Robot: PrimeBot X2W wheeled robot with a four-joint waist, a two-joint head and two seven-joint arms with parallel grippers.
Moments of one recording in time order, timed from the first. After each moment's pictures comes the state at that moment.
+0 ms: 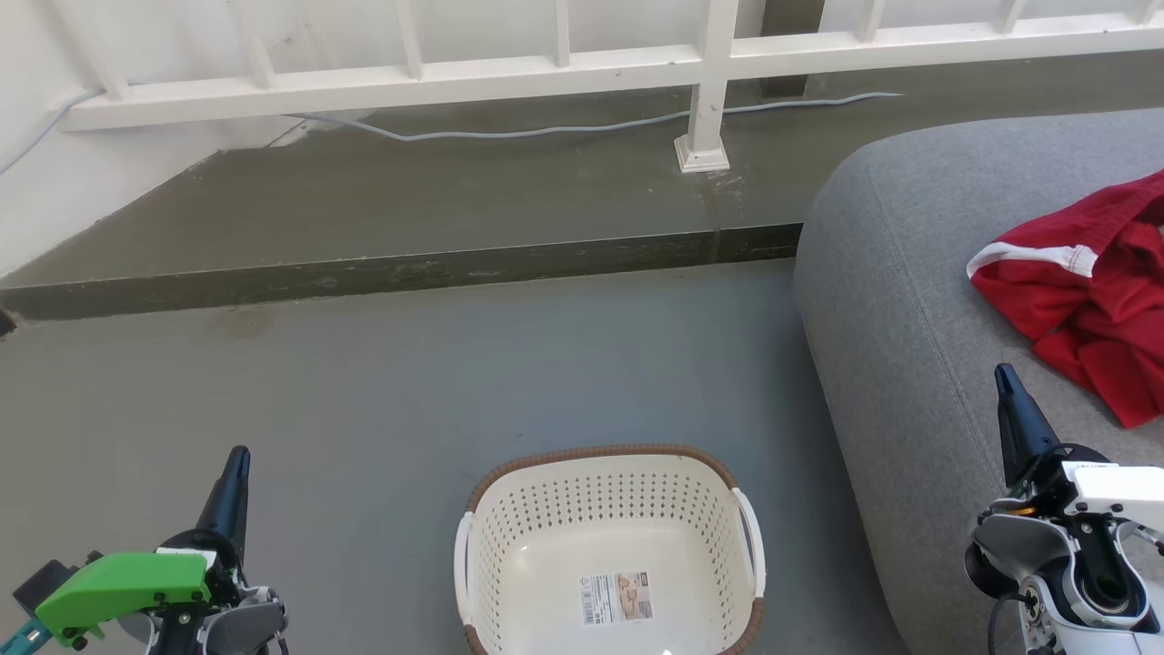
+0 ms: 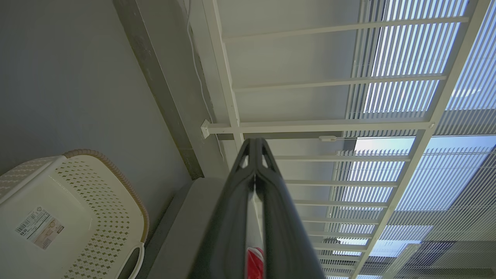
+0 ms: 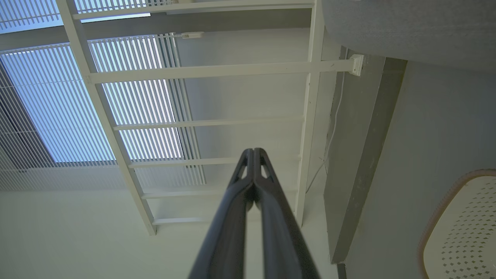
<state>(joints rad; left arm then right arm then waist) -0.04 0.10 -0.02 0.27 -1.69 -0.12 0.04 -0.06 -0.06 -0.10 0.28 1.63 0.12 0.08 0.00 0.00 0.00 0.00</state>
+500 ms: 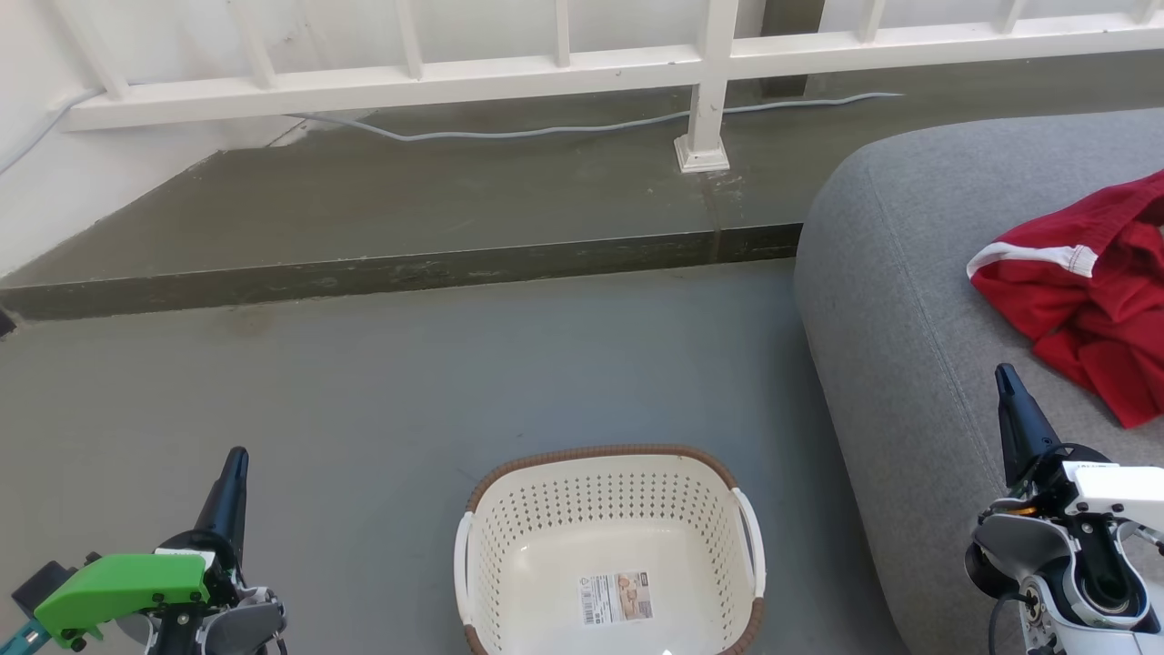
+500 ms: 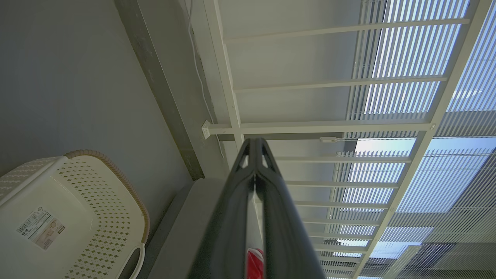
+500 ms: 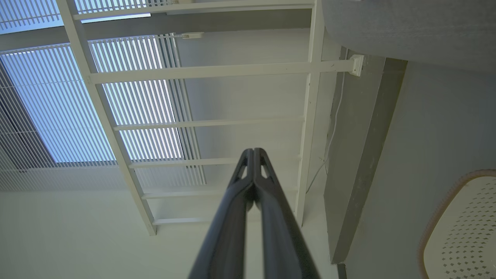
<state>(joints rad) -0.05 0.10 -0.01 0.27 -1.69 -0.12 0.04 -0.06 -0.06 -0.10 0.28 1.63 0.12 0.08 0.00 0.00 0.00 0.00</state>
